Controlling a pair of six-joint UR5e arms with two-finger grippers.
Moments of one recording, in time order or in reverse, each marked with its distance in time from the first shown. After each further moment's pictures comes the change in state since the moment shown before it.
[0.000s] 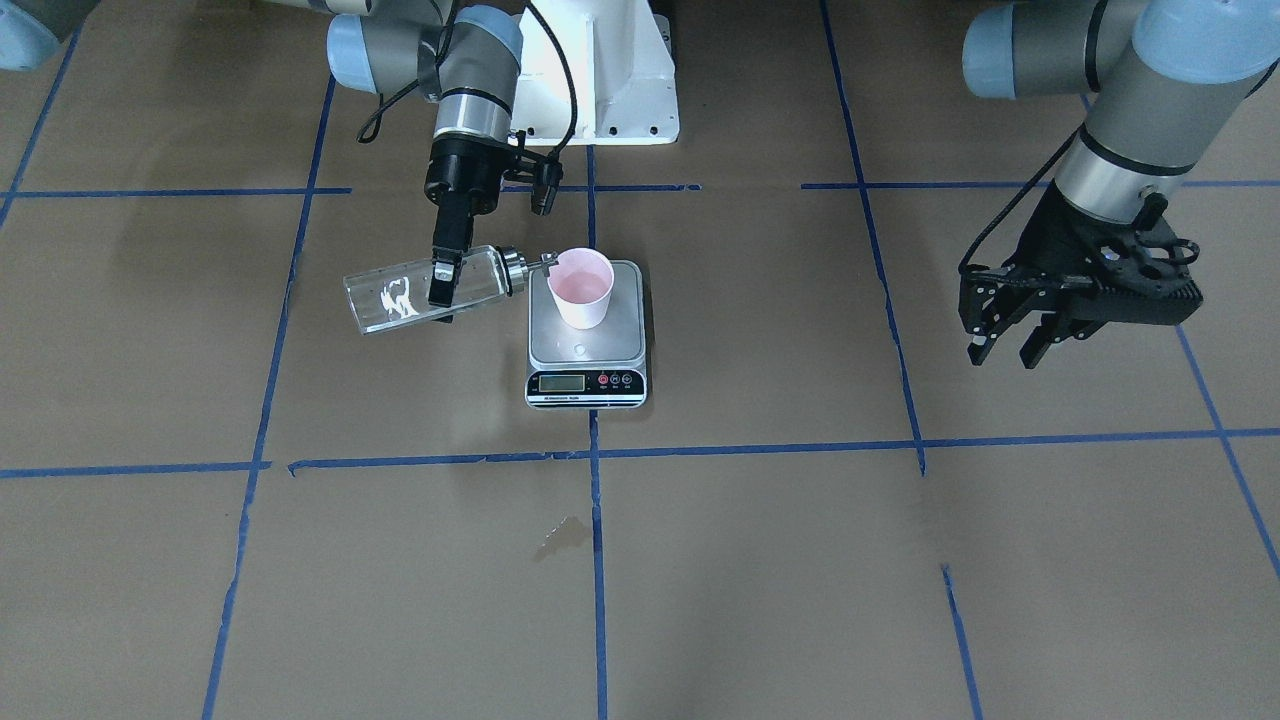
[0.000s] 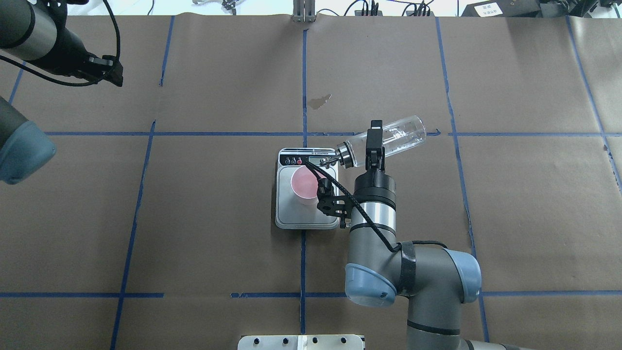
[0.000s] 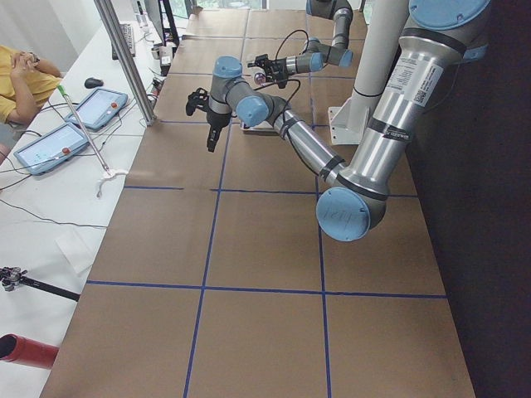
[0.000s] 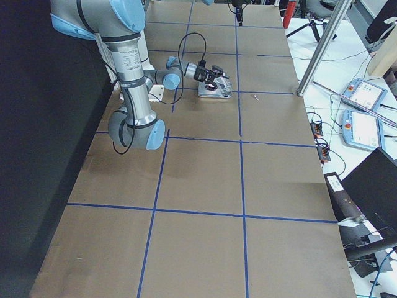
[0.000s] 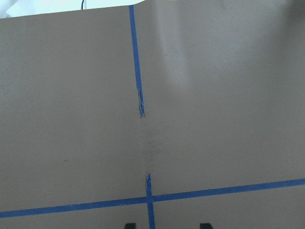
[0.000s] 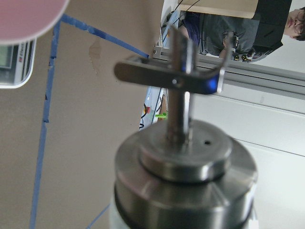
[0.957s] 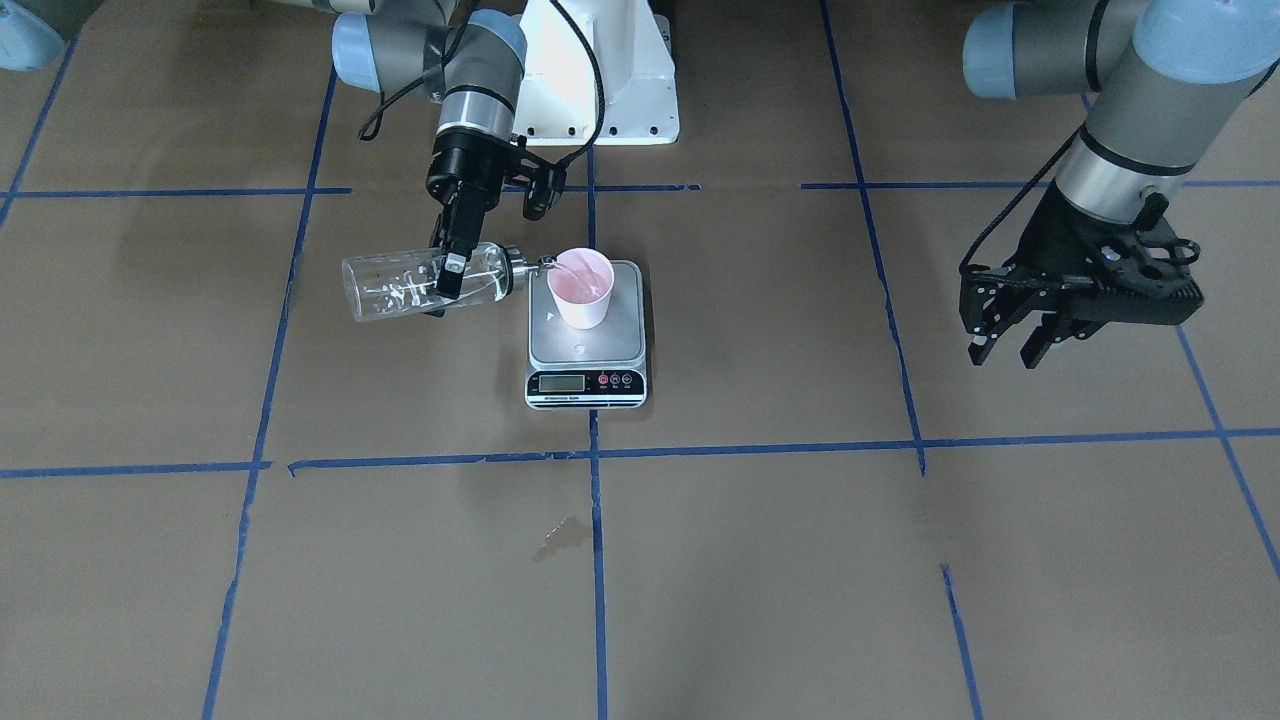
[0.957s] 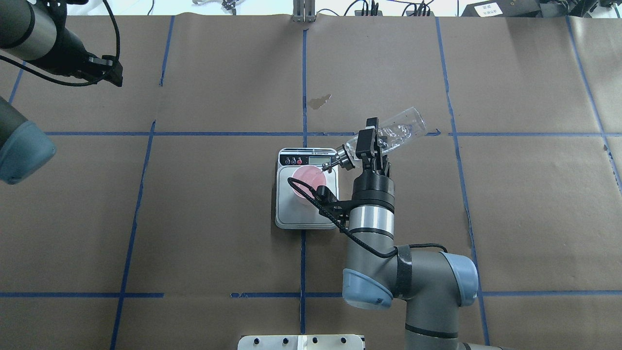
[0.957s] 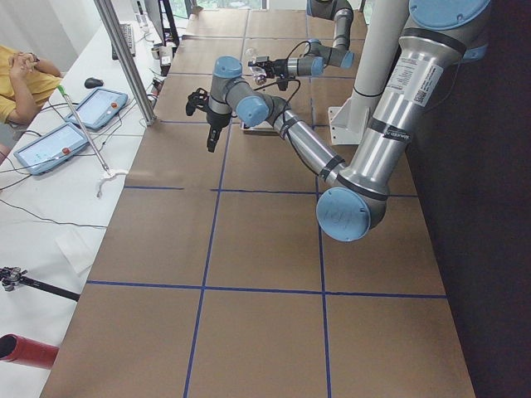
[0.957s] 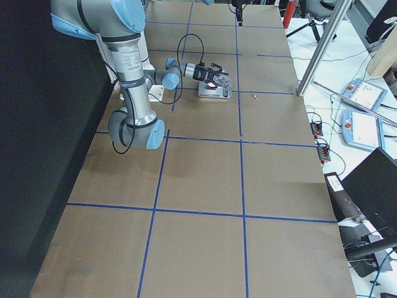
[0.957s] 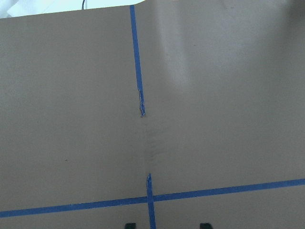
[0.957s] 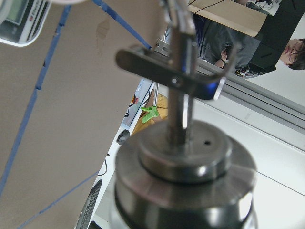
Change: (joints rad) left arm 0.000 0.000 0.000 0.003 0.000 -0.001; right arm -0.009 0.004 -0.006 -0.022 -0.075 -0.170
